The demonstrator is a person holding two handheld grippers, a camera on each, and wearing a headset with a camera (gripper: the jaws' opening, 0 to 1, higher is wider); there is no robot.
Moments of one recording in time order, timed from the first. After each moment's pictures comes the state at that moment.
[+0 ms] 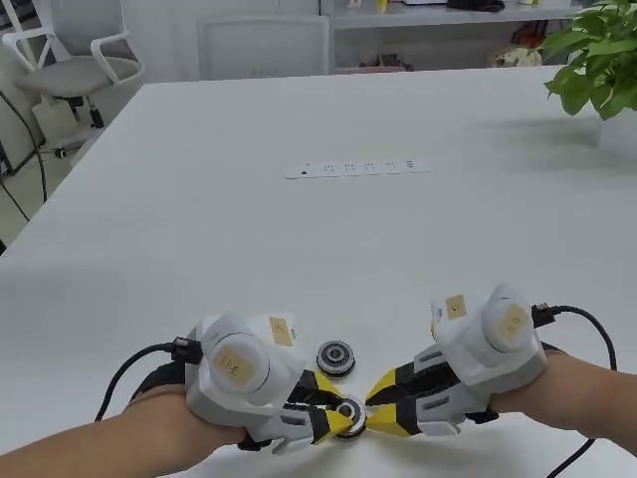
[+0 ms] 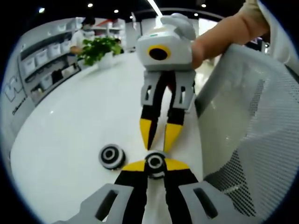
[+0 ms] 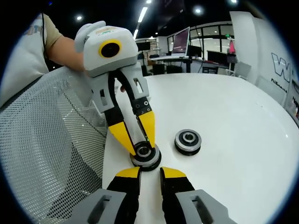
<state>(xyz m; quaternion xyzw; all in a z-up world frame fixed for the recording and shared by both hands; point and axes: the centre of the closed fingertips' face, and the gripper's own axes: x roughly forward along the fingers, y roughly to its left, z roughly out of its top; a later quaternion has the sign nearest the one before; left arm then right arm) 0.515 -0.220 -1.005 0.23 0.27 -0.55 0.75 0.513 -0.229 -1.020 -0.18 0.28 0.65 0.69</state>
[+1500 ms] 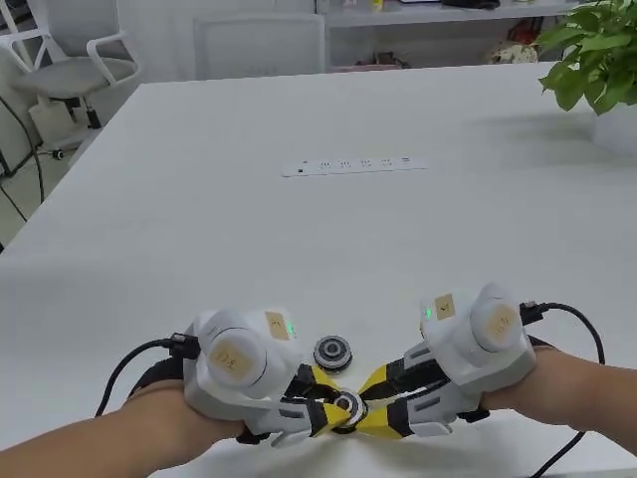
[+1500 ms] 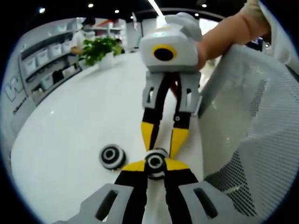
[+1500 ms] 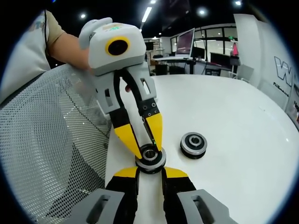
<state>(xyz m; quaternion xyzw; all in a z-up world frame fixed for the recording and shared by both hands) 0.515 -0.220 -1.005 0.23 0.27 -0.55 0.76 0.509 -0.223 -1.020 -0.19 0.27 0.65 0.68</state>
